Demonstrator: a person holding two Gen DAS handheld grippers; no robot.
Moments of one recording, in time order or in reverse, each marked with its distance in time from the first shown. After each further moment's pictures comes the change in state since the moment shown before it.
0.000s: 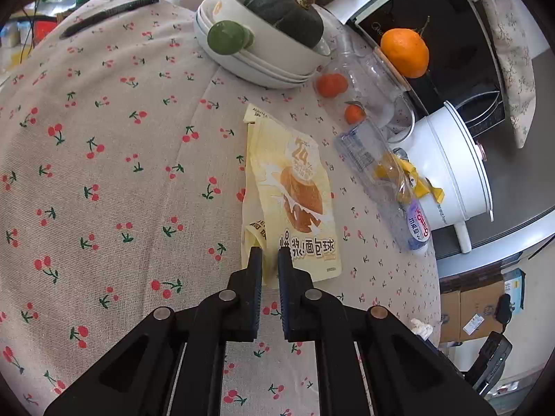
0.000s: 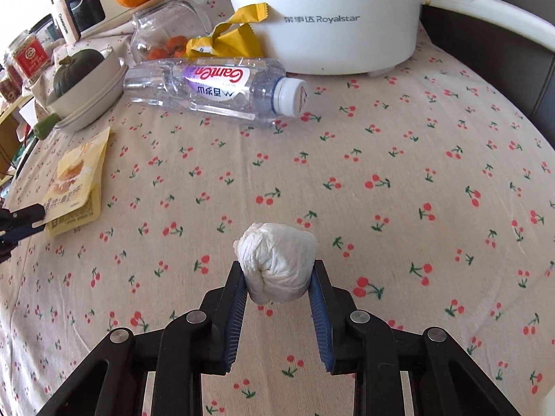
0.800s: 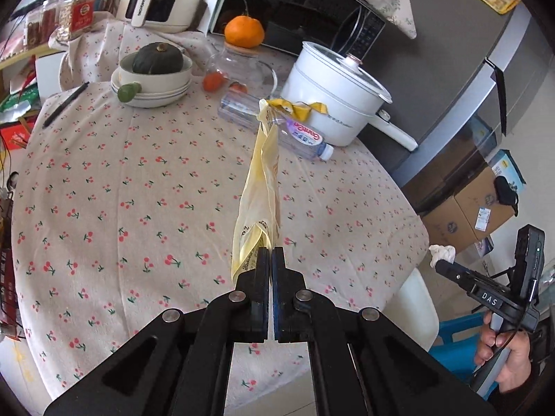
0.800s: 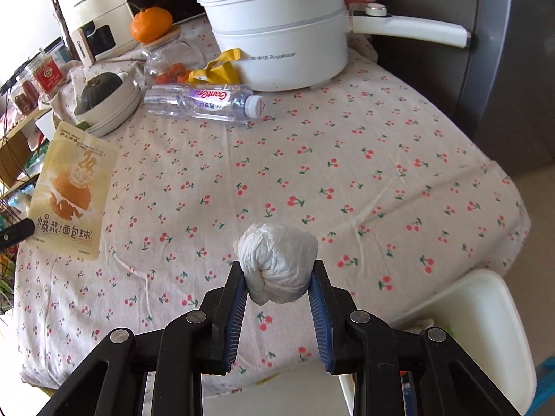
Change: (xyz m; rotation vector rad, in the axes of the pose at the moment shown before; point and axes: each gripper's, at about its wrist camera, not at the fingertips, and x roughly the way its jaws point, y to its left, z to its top) left arm -0.118 -0.100 -0.133 0.424 -0.010 -0.042; right arm -0.143 -0.022 -0.064 0.068 -0.060 -0.042
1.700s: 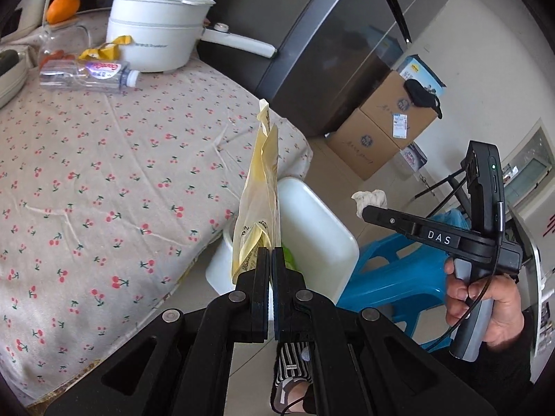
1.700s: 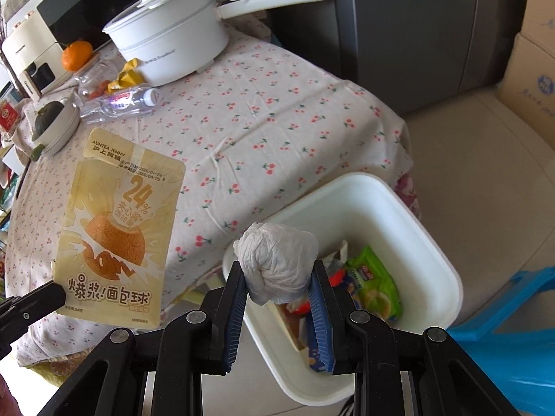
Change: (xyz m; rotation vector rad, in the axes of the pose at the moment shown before) left arm 0.045 -0.192 -0.100 0.285 0.206 -0.308; right arm -0.070 -0.114 -0.076 0.210 0.049 -0.118
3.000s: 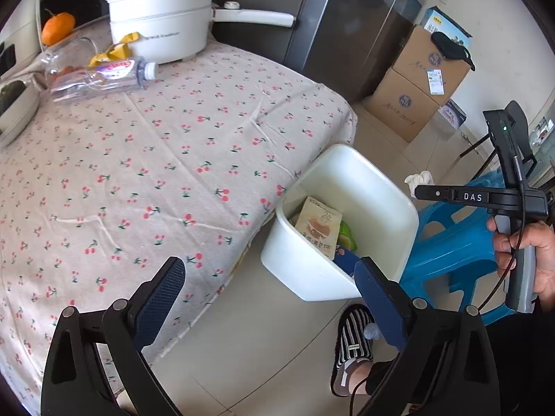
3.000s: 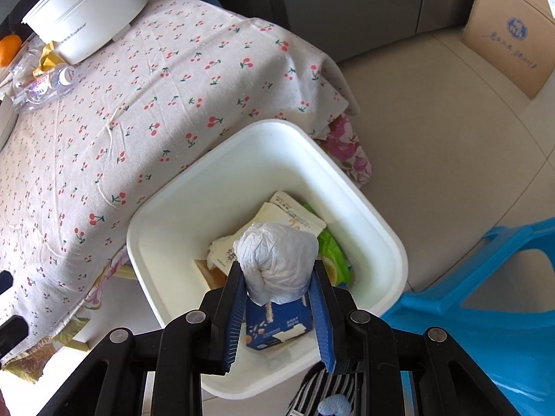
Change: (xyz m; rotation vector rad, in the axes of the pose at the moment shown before) left arm 0.017 0.020 -0.005 0.105 0.081 0.241; right arm 0.040 -0.063 -0.004 0.078 0.152 -0.080
